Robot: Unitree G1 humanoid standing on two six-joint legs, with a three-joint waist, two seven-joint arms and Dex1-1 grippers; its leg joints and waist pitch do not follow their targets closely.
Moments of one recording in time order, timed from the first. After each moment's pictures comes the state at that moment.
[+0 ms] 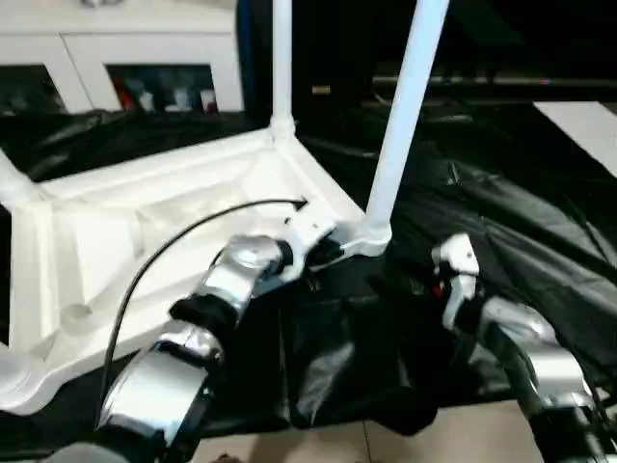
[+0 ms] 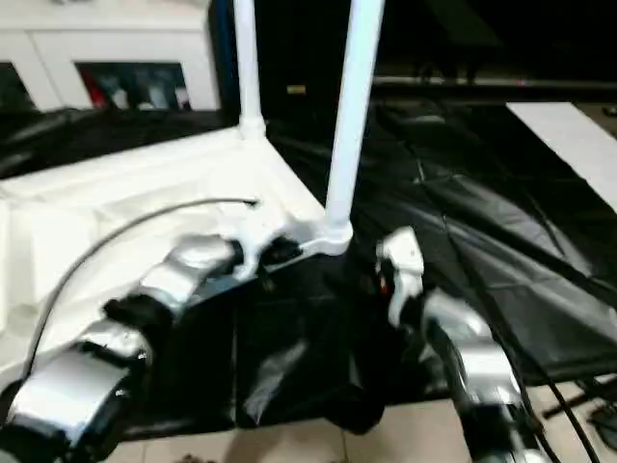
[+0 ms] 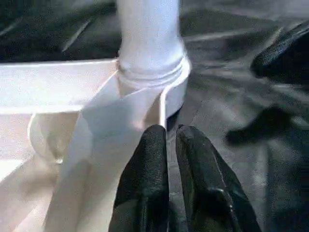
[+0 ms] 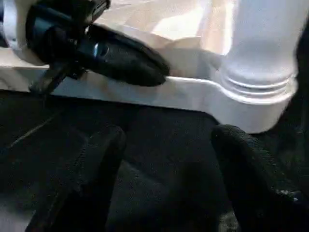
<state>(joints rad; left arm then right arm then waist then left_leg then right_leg) -0.76 0.12 -0.19 0.85 0.06 0.04 -0.84 -0.22 -0.33 0.01 0.23 0.27 0.24 0.84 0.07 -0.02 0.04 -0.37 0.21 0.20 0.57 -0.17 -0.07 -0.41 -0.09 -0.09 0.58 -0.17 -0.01</state>
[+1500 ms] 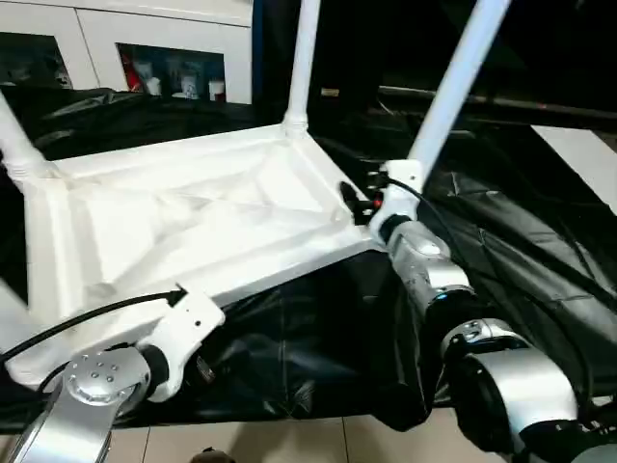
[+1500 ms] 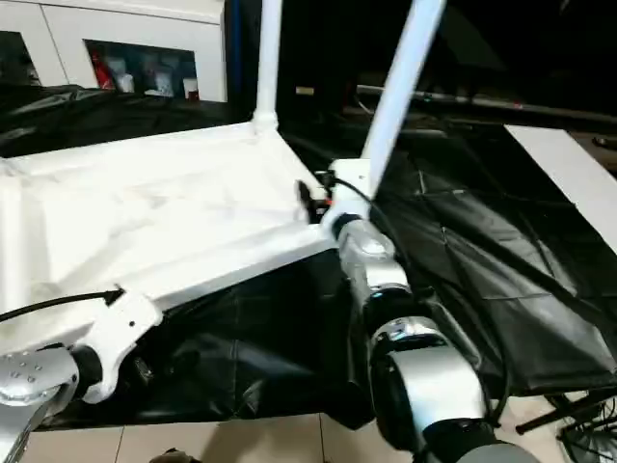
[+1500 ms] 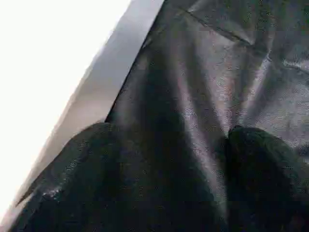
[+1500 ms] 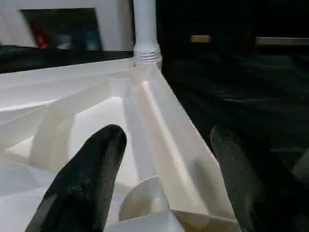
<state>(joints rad) 0.12 0.54 -0.11 -0.49 0.08 0.79 -0.66 -0.88 -0.06 -0.12 1.15 0.19 -0.16 0.20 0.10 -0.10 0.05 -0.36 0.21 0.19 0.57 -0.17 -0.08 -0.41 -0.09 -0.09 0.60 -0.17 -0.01</state>
